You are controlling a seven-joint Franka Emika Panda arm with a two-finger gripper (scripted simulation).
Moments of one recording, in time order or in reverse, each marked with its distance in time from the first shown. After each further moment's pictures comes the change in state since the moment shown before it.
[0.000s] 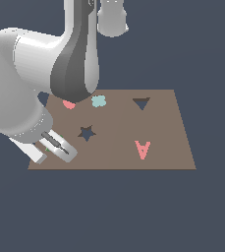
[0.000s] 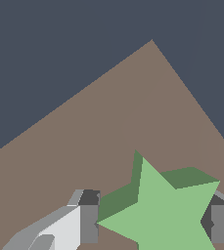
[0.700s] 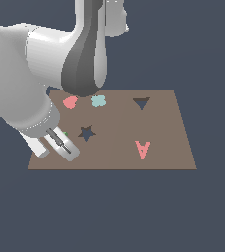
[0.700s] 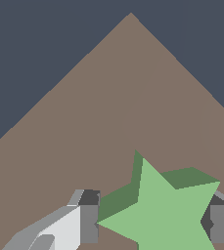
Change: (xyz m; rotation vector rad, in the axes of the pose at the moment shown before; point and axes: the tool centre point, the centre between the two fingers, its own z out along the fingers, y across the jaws) arm -0.018 -0.004 -0.001 -0.001 0.000 0.147
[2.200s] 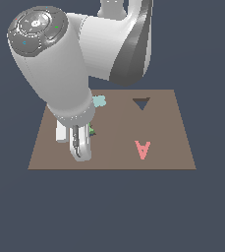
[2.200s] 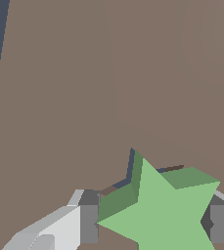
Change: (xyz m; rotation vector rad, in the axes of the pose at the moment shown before) arm -0.070 -0.044 -0.006 0.000 0.002 0.646
